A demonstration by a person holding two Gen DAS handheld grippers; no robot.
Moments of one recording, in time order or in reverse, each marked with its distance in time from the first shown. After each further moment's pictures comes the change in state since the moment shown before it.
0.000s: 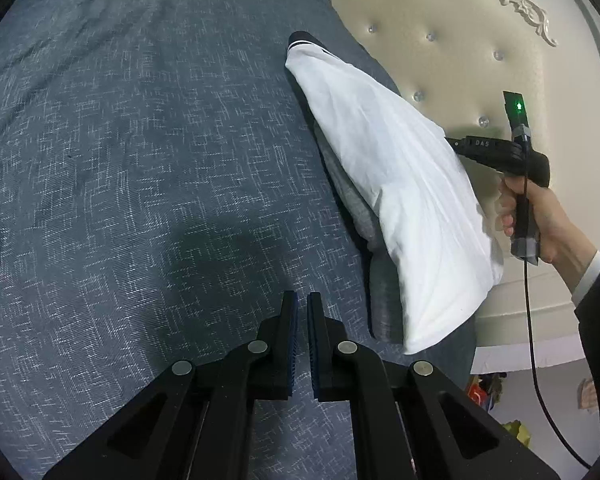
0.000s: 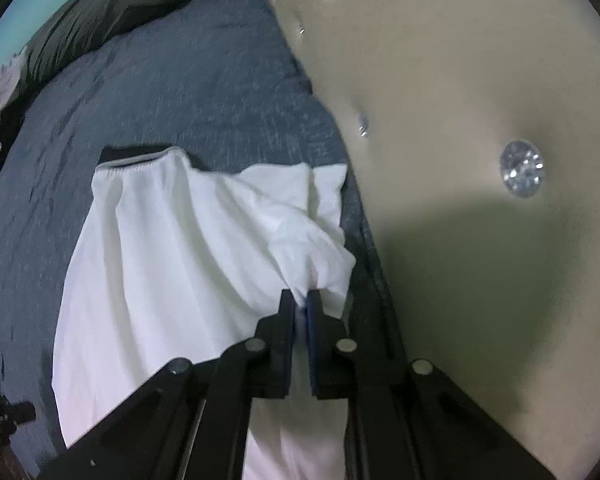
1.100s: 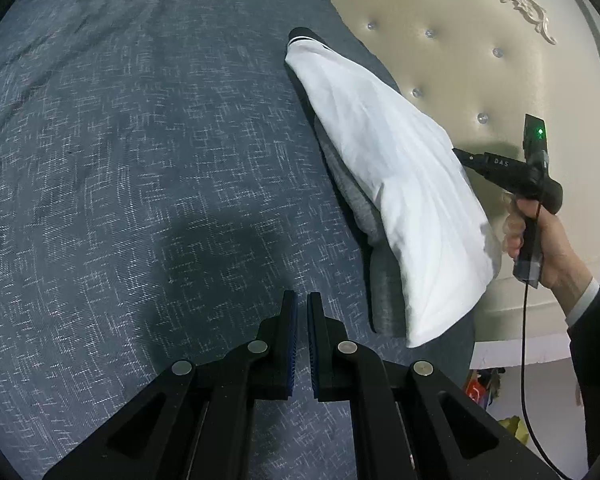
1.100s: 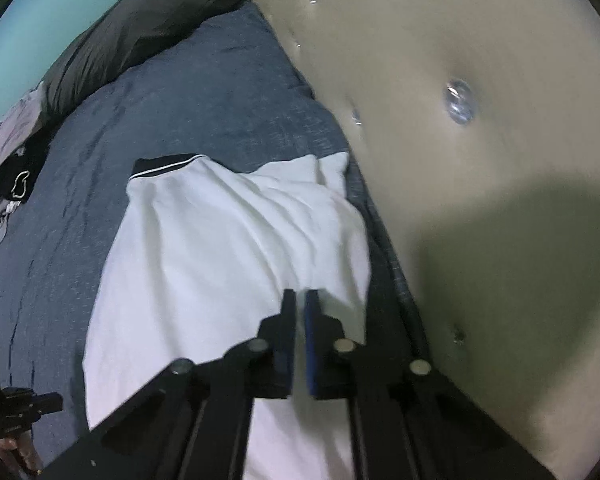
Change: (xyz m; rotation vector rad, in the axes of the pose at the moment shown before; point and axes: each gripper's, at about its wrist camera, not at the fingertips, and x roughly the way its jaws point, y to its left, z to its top) left arm -0.002 -0.001 -0.011 0.002 0.012 -0.007; right arm -0.021 -0.012 -0.030 0.075 -0.065 0.120
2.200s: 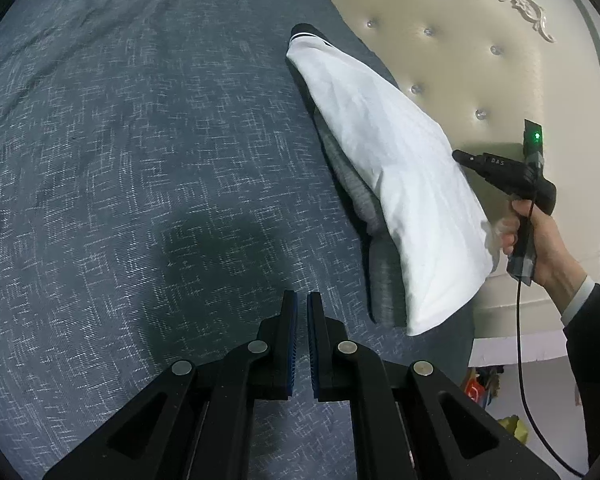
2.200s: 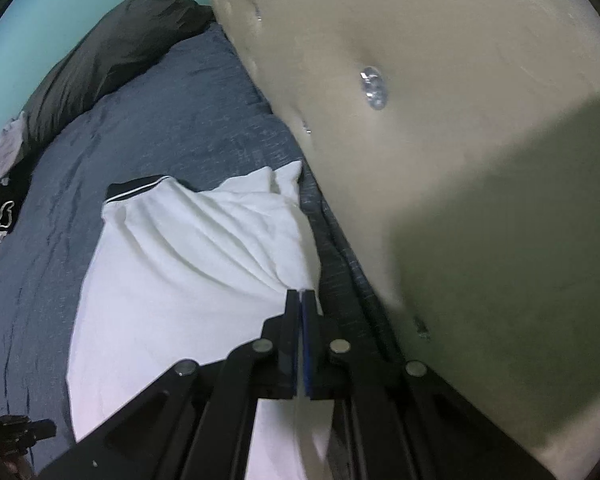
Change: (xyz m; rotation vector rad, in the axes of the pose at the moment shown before) left arm -0.003 0.002 -0.009 -0.010 -0.002 -0.007; right arm -0.007 -0.024 -0.012 0.078 -0.054 -0.054
